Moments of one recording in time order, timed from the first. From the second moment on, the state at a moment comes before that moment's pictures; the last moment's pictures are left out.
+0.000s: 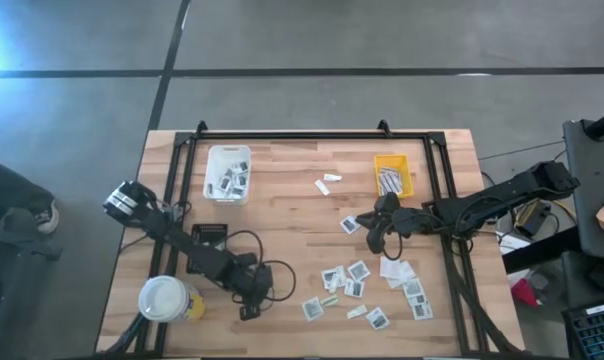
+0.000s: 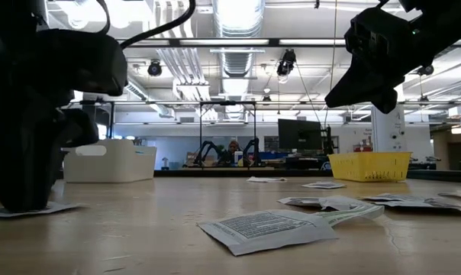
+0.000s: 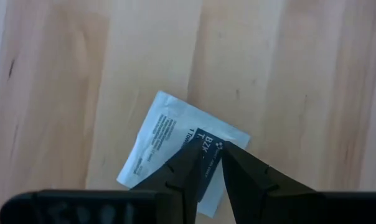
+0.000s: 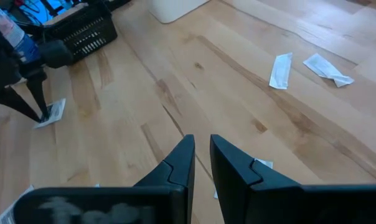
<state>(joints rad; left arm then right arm) -0.56 1.71 0.91 -0.35 -0.03 -0.74 0.23 1.07 0.47 -0.02 0.45 0.69</state>
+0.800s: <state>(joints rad) -0.39 1.81 1.00 -0.27 -0.34 -0.54 0.30 1.17 0.47 0.10 0.36 0.63</state>
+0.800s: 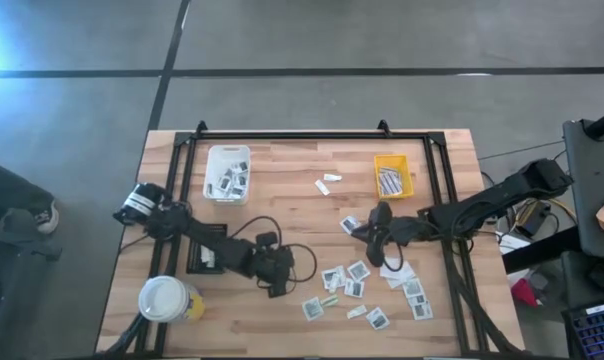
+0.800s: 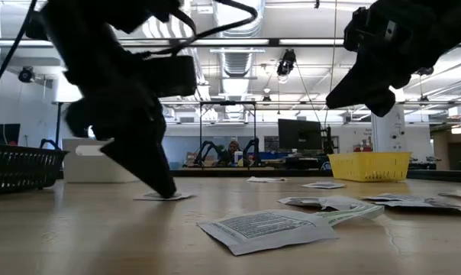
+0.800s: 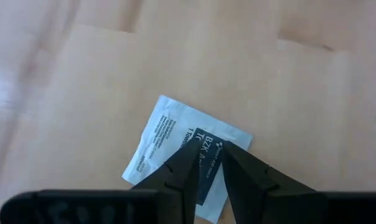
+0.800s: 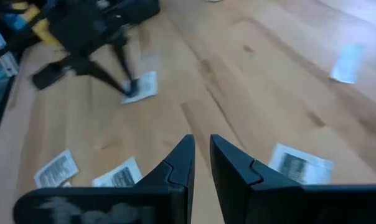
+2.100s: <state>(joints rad) -0.38 1.75 0.94 -0.35 -0.42 -0.47 0.33 1.63 0.84 0.15 0.21 -0.31</state>
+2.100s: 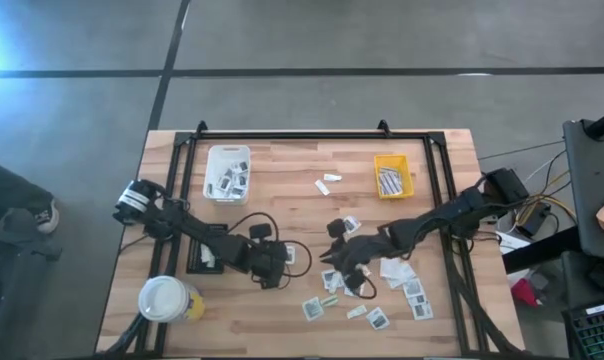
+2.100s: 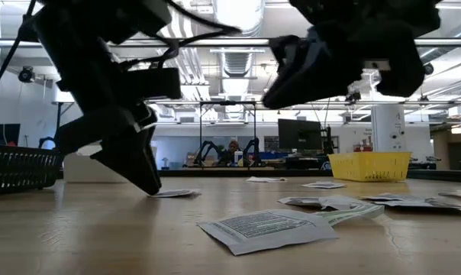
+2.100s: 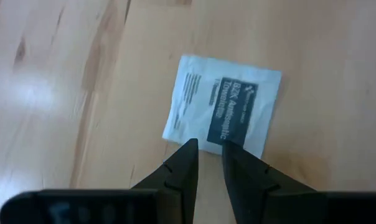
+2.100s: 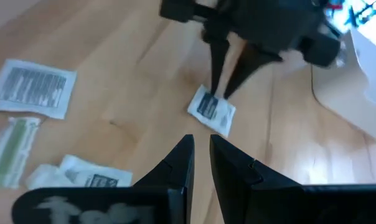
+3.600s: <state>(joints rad) -0.39 1.75 0.78 0.00 -0.35 -0.59 0.33 2.09 1.32 -0.25 0.31 -0.81</state>
